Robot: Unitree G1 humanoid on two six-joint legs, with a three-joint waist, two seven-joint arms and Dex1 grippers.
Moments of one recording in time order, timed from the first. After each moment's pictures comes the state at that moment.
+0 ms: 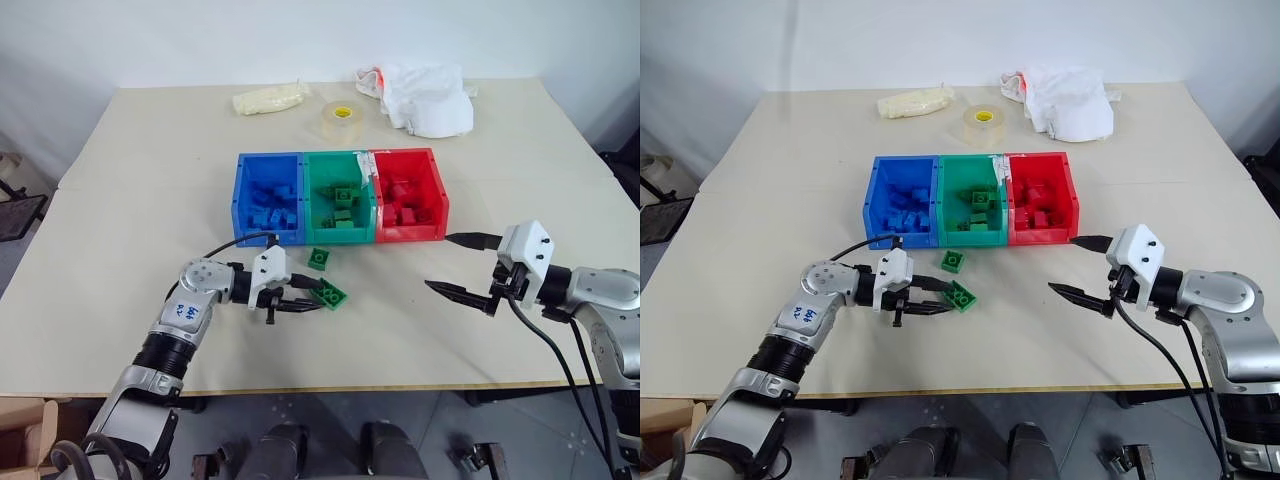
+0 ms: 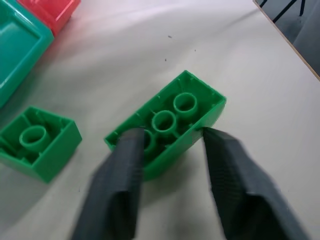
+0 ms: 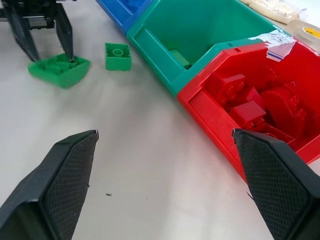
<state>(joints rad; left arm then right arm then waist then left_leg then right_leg) -0.58 0.44 -0.20 0.37 -0.19 -0.04 -1.19 -0.26 -0.80 -0.16 -0.12 0.38 0.21 1.06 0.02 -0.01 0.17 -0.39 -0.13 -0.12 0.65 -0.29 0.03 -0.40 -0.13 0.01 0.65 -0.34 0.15</state>
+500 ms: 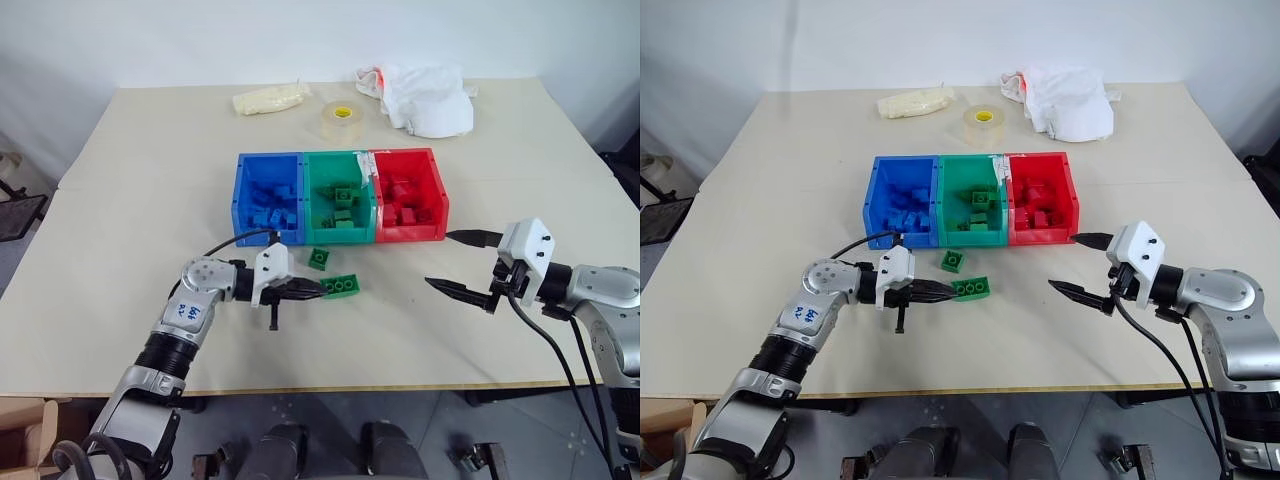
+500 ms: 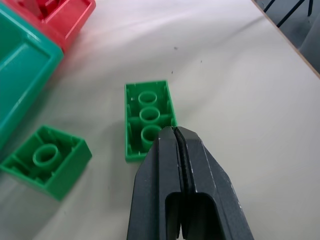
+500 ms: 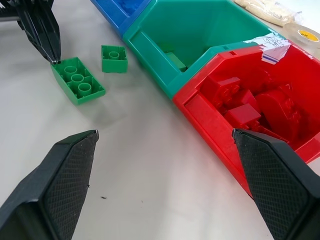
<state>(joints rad) -0.58 0.43 -0.20 0.32 -0.19 -0.03 -1.17 -0.26 -0.80 -0.16 -0.12 0.38 0.21 1.06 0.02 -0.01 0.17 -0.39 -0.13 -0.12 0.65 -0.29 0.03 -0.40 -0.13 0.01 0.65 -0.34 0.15</state>
